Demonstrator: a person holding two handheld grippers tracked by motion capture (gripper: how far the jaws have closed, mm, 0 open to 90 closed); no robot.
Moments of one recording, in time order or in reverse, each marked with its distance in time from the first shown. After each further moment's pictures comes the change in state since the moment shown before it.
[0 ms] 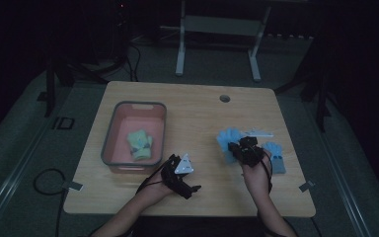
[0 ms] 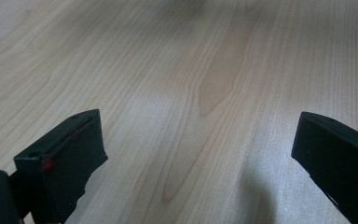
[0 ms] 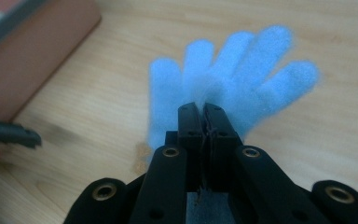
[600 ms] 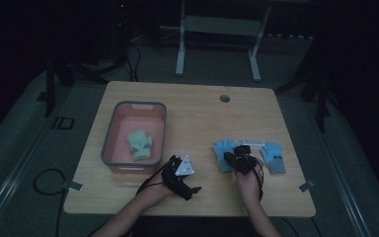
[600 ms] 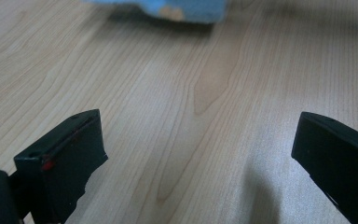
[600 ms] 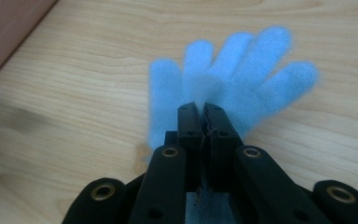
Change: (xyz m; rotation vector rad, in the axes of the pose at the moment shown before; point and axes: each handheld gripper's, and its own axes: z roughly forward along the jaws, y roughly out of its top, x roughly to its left) left arm -0.004 0.000 0.001 0.010 0.000 0.021; right arm 0.000 -0.036 0.037 0.058 -0.017 0.089
